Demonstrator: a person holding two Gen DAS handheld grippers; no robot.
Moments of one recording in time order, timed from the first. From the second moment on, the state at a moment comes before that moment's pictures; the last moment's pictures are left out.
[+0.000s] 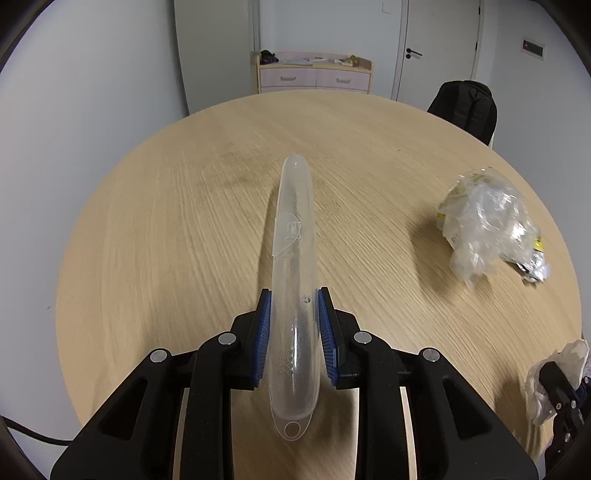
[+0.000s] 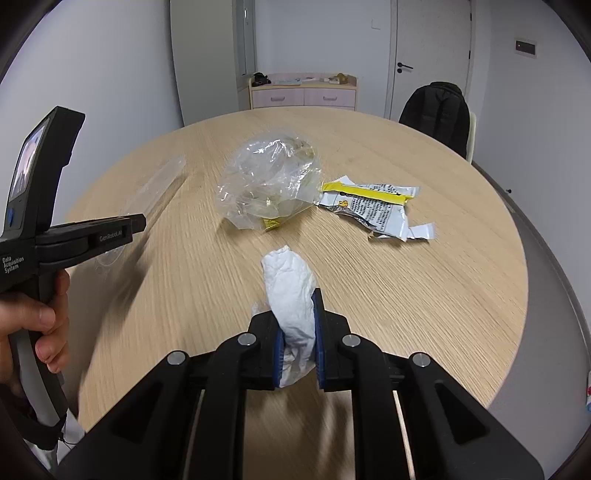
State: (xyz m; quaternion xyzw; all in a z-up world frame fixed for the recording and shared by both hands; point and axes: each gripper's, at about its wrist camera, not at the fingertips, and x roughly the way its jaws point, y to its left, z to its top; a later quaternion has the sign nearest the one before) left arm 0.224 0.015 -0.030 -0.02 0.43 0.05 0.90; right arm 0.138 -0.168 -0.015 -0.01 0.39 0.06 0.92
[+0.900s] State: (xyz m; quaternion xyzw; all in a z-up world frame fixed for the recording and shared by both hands) left arm 0.021 -0.002 -0.020 -0.03 0.39 0.02 0.92; right arm -0.009 -0.171 -0.012 -0.04 0.36 0.05 0.93
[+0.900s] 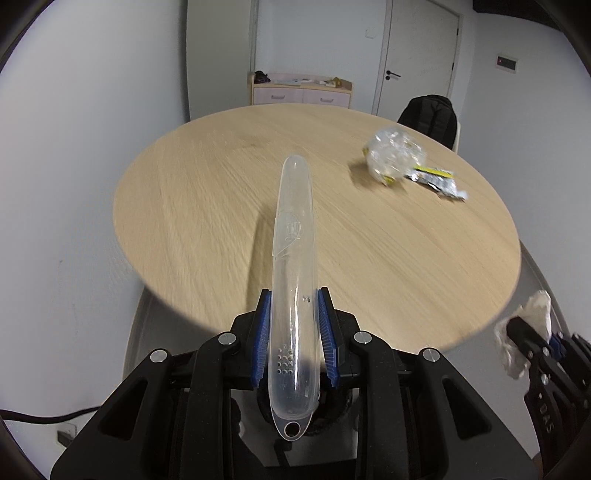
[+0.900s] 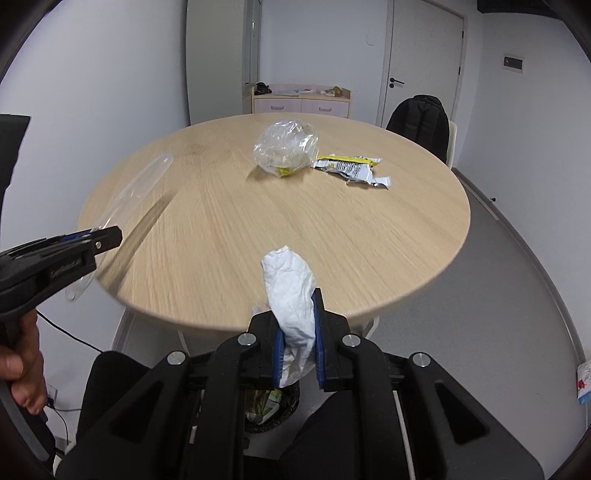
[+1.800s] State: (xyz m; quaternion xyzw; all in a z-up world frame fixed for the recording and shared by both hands) left arm -0.082 0.014 -0.052 -0.06 0.38 0.03 0.92; right arm -0.066 -0.159 -0.034 -0.06 0.36 0.05 0.93
